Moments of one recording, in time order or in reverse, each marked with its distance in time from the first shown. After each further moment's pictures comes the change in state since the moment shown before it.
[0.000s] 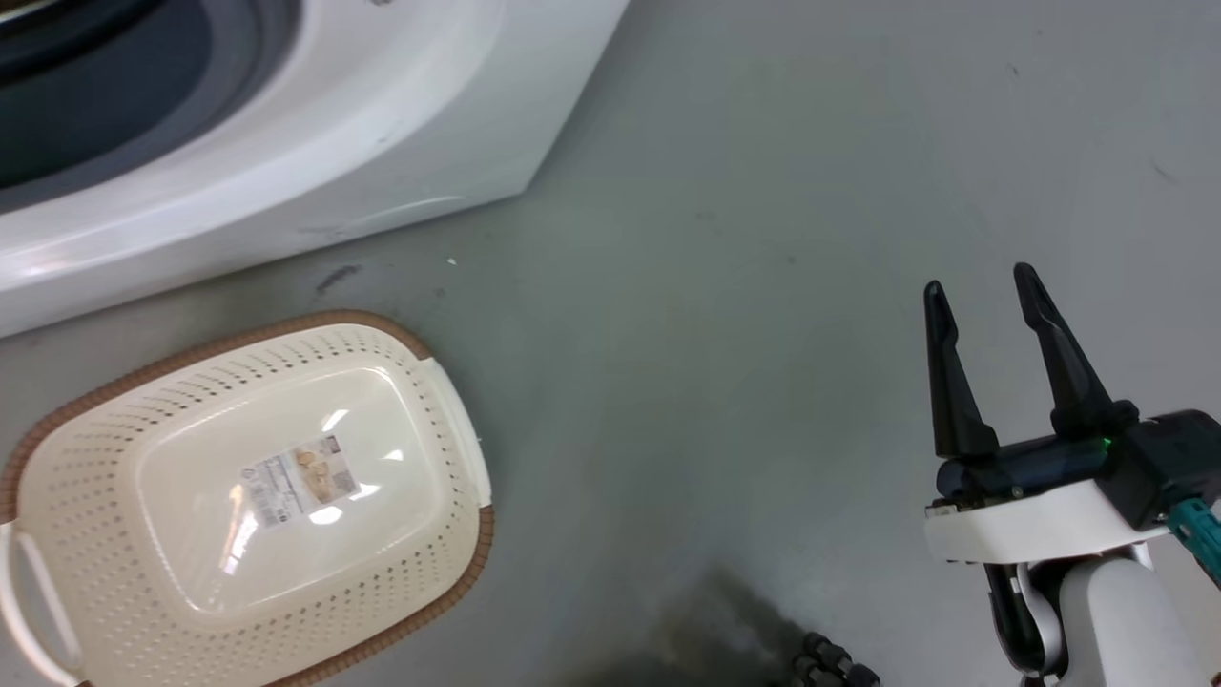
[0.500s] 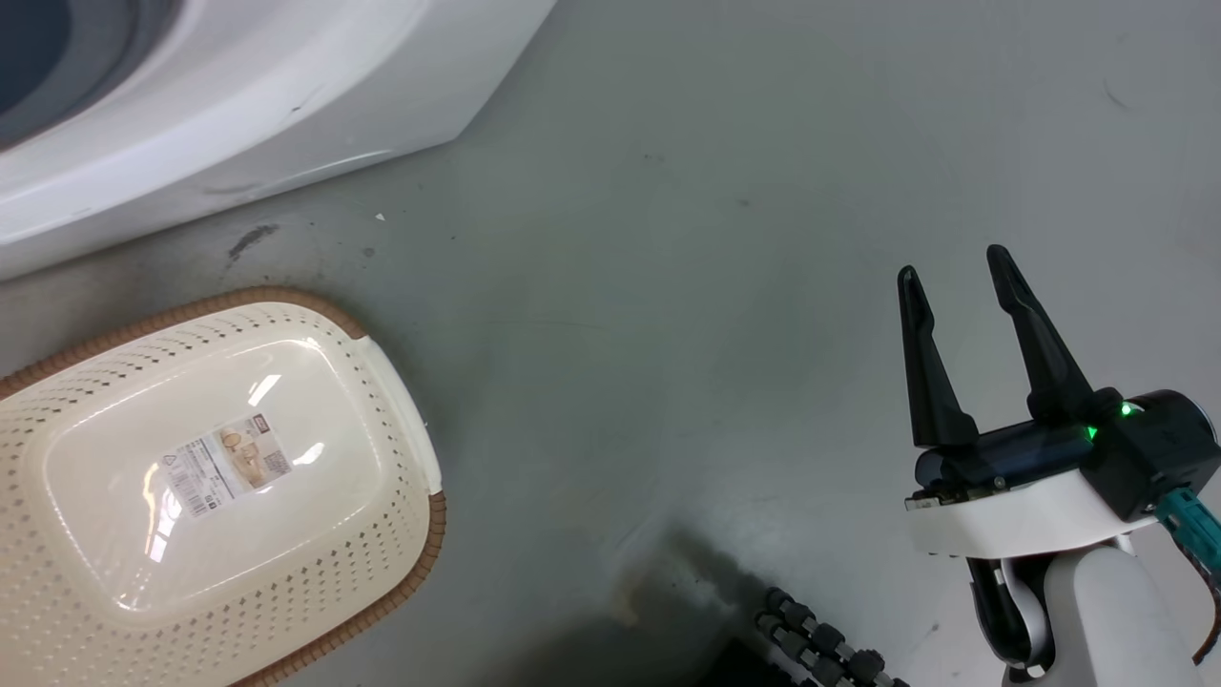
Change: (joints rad) left arm -0.099 0.117 -0.036 0.063 -0.074 0.009 0.114; right arm -0.029 0.000 0.047 -0.010 0.035 0.000 0.000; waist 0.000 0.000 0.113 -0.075
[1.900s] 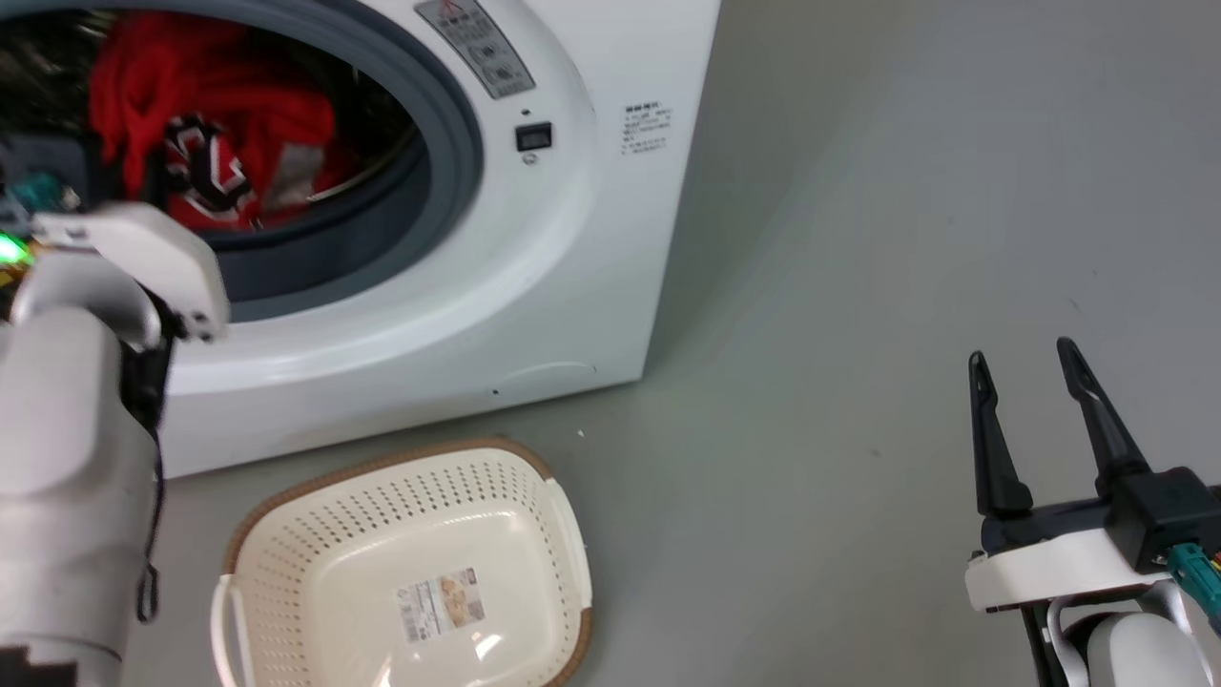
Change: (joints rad) left arm 0.485 -0.287 -0.034 0.017 -0.165 0.048 -0.787; right arm 0.106 0.001 -0.150 0.065 -0.172 0.000 0.000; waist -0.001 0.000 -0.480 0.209
